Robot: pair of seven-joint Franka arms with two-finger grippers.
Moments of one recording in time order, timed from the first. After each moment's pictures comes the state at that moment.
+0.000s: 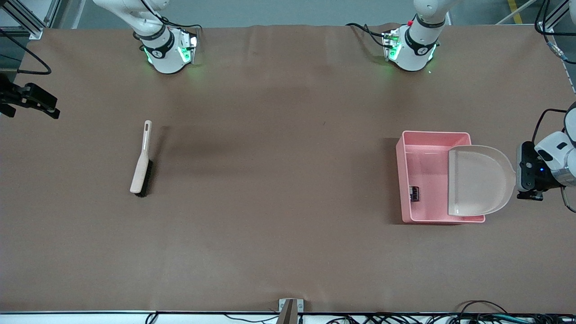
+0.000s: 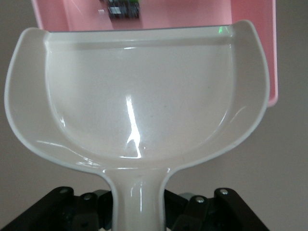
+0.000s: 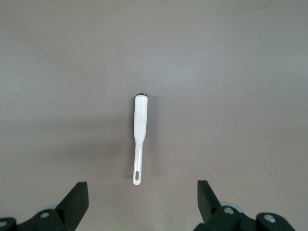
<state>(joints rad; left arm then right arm) 0.61 0.45 -0.55 -1.58 0.23 1.86 1.76 -0.08 -0.01 0.06 -1.51 -0.07 1.49 0.00</state>
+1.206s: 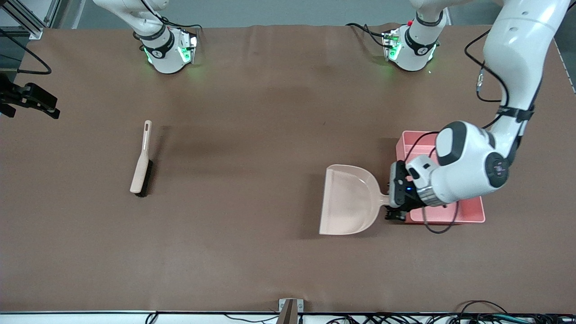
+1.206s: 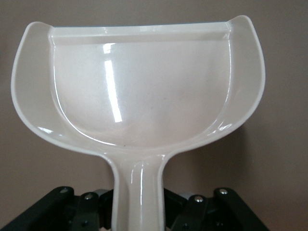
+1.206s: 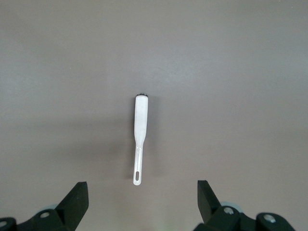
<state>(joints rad) 0.17 0.65 -0.55 -1.60 -0.11 2.27 1.60 -0.07 -0.01 0.06 -1.51 -0.07 1.49 -0.01</state>
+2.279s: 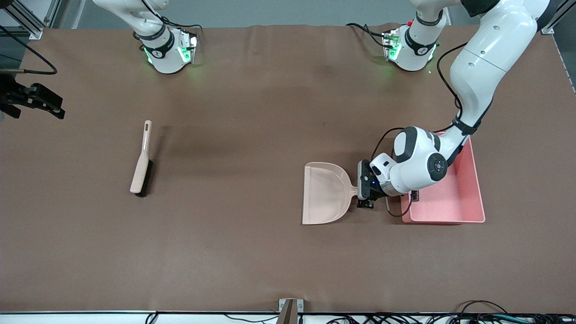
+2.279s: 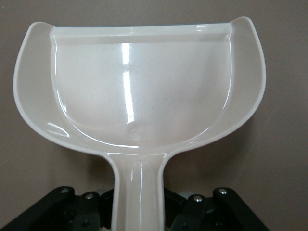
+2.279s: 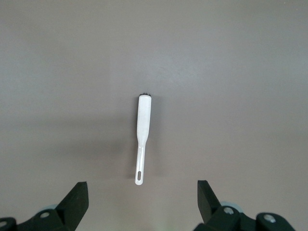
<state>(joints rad) 0.12 0.73 -0.53 -1.83 -0.13 2.59 1.49 -0.06 -0.01 0.06 -1.51 -0.07 1.50 -0.01</state>
